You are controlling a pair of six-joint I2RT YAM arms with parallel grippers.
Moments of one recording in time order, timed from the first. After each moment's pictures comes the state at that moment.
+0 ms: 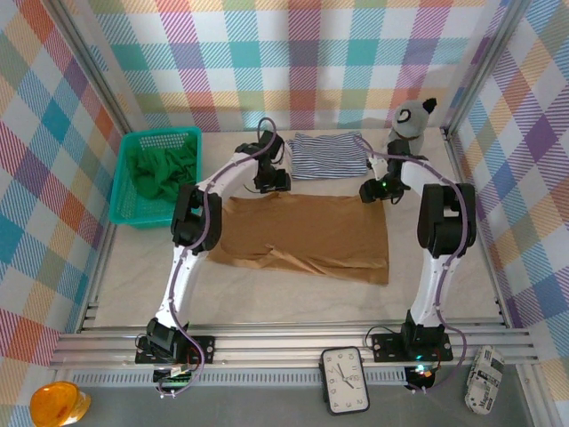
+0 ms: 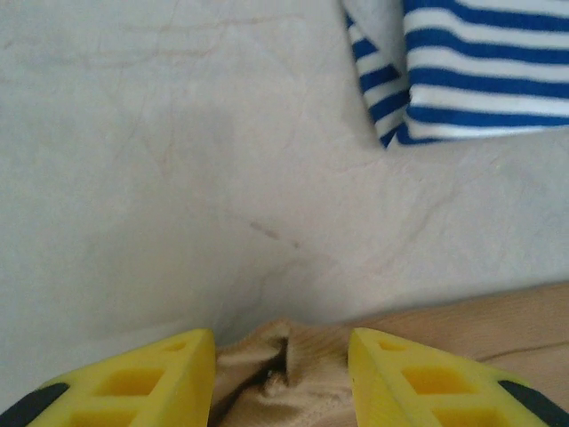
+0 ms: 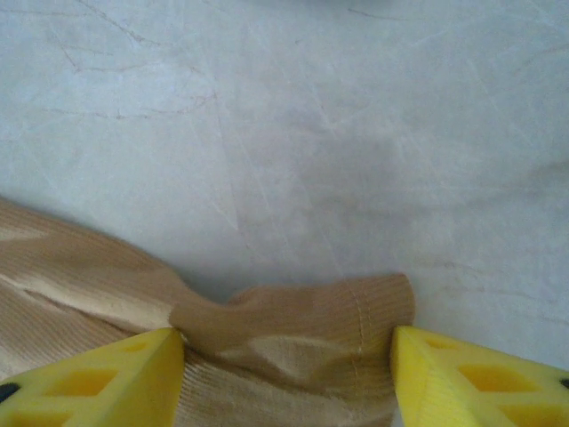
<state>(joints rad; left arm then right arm) -0.44 2.43 2.13 -0.87 0.15 -0.42 0.03 2.10 1.53 -0.68 -0.23 -0.25</state>
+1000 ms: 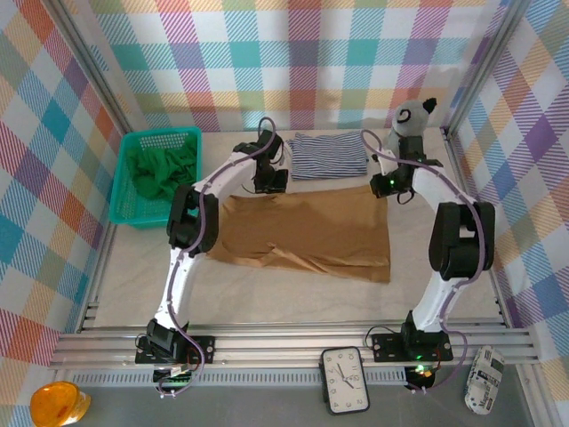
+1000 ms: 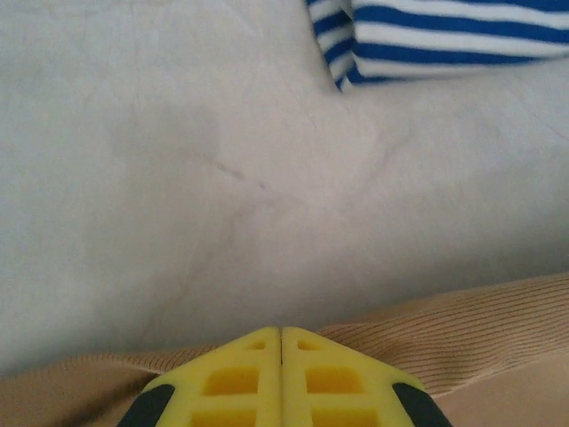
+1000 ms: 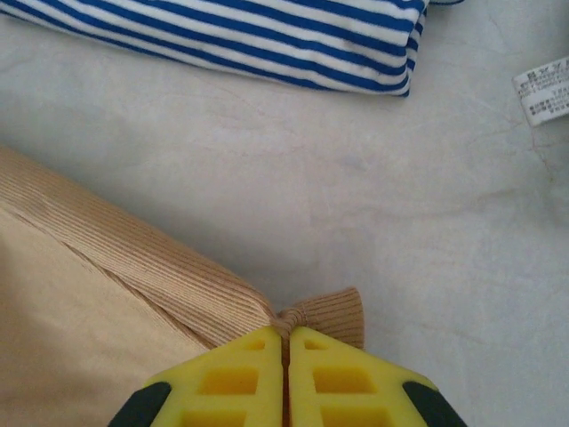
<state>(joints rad) -0.45 2.33 2.03 -0.89 0.19 -0.39 0.01 1.82 1.33 -0.57 -0.32 -0.27</state>
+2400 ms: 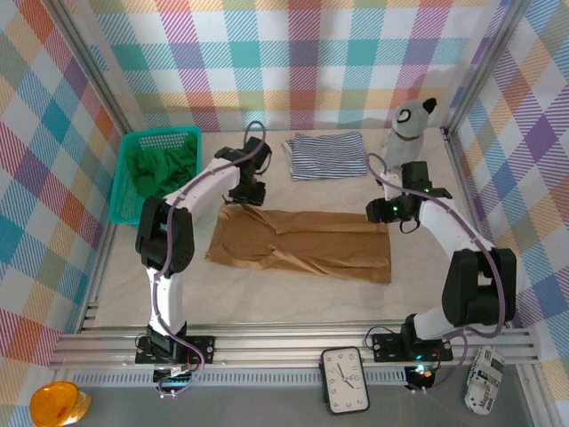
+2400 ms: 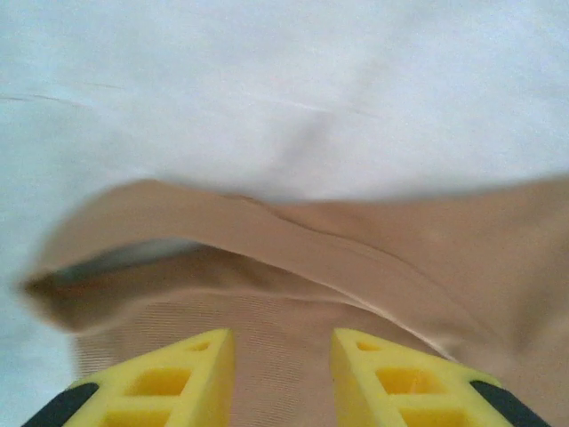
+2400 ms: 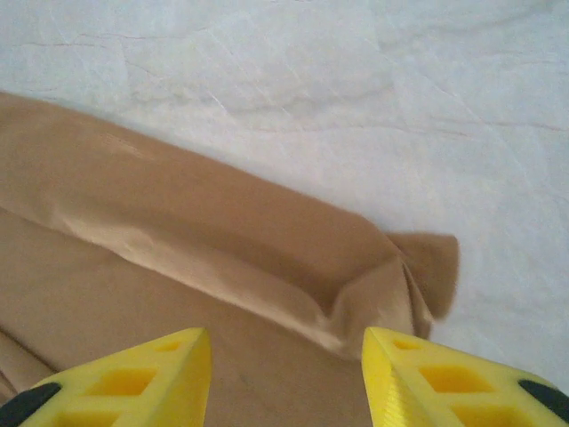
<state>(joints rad) -0.44 2.02 1.73 -1.03 -0.15 -0.27 0.07 1.50 1.03 -0.61 -0.29 -0.14</state>
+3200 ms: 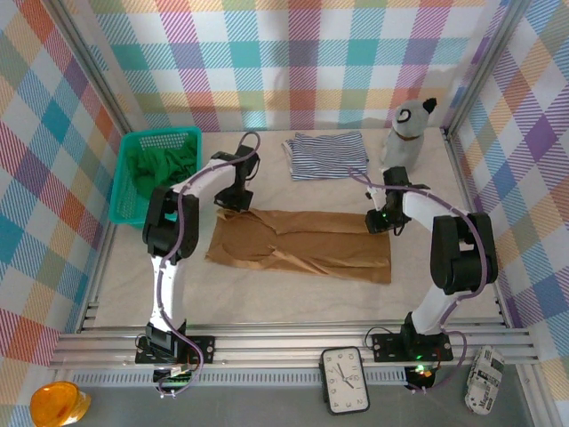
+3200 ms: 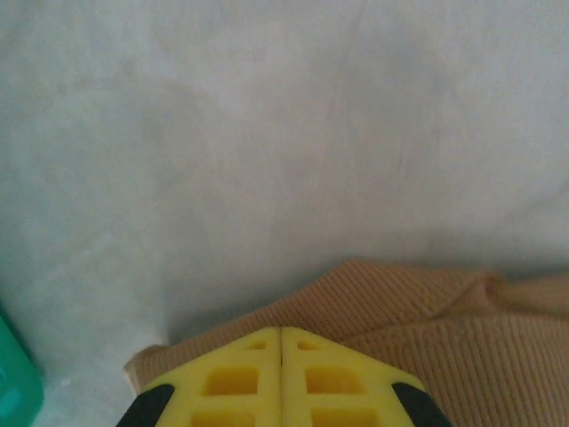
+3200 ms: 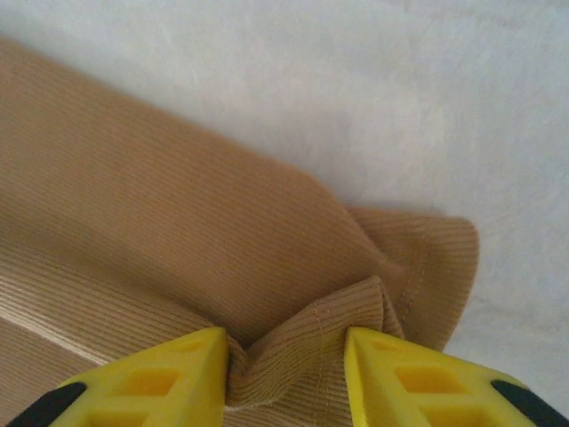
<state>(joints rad) -0.36 2.14 1.69 -1.02 -0.22 -0.13 0.11 1.73 1.06 -0.63 -0.09 -0.23</state>
